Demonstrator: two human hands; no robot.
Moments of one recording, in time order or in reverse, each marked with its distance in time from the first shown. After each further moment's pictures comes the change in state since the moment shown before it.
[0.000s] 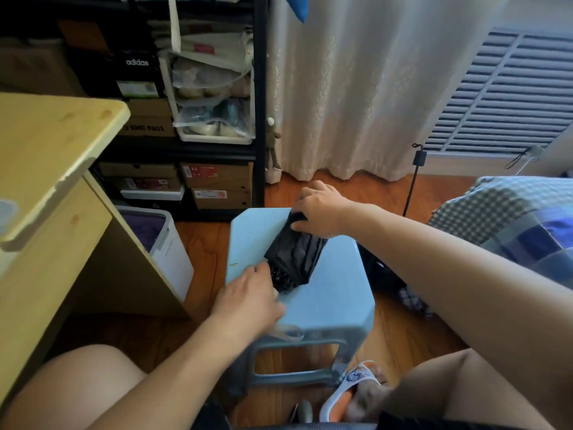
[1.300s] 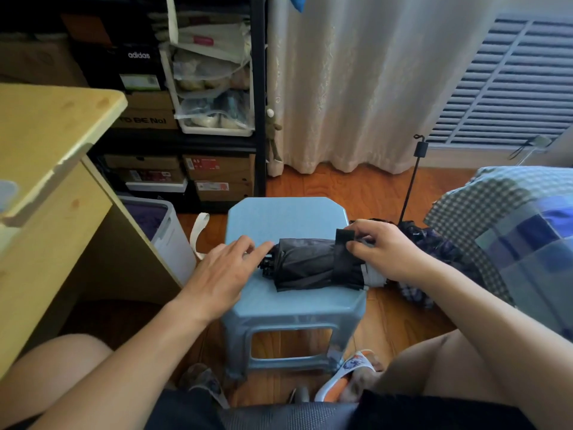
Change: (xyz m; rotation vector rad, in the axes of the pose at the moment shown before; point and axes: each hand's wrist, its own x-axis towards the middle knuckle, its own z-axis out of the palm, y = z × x) left_hand 0.014 -0.057 0.014 0.276 0.373 0.515; right_hand -0.139 0.028 0.059 0.922 0.271 0.147
